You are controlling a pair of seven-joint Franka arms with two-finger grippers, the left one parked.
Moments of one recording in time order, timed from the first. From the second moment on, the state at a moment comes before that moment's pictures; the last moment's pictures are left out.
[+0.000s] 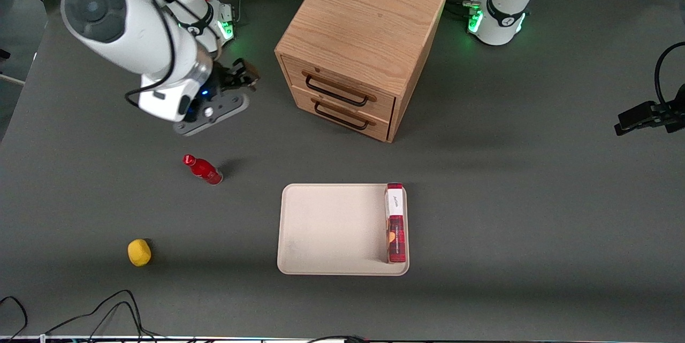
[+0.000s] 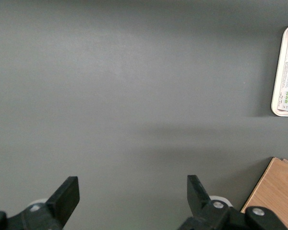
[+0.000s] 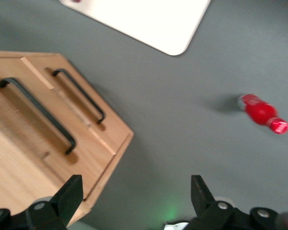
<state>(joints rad) 0.35 0.24 0.16 -1.35 0.15 1.41 0.10</state>
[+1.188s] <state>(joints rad) 0.40 0.39 0.16 -1.21 0.28 1.34 -0.08</state>
